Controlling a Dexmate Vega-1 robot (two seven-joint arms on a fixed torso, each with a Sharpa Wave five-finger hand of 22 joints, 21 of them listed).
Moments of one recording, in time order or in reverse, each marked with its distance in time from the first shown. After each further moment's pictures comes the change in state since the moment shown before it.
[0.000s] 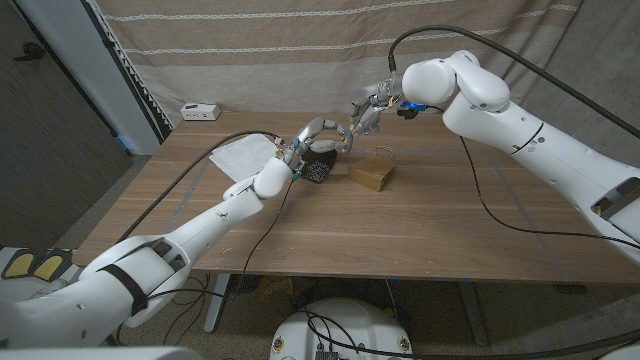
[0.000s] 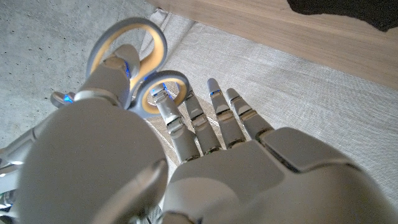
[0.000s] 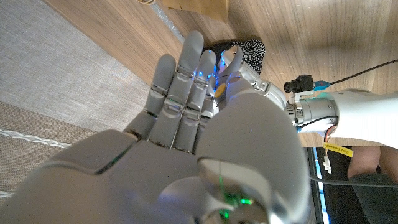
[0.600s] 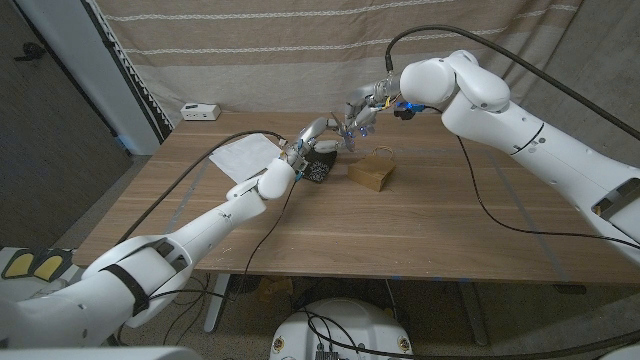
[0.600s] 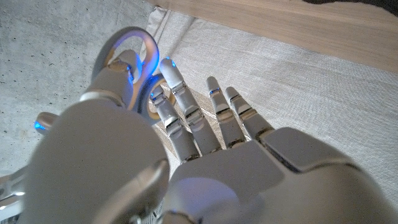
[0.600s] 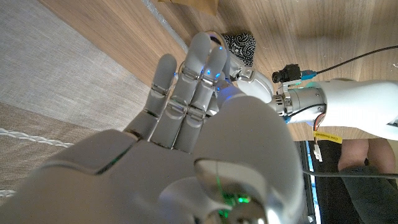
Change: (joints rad) left arm -0.002 -0.013 0.014 -0.004 0.054 0.001 0.064; left_hand 0.001 0.022 -0.036 0.031 0.037 -0.006 0.003 -0.010 -0.023 0.277 -0.065 0.081 0.019 0.071 -0.005 0.013 0.006 0.032 0.004 0.002 0.001; right arm -0.004 0.000 0.000 -0.024 0.013 -0.015 -0.005; right_hand 0.022 0.022 0.104 0.019 0.000 0.012 -0.003 0.007 0.006 0.113 -0.102 -0.001 0.000 0.045 -0.047 0.000 0.000 0.000 0.000 0.000 -0.005
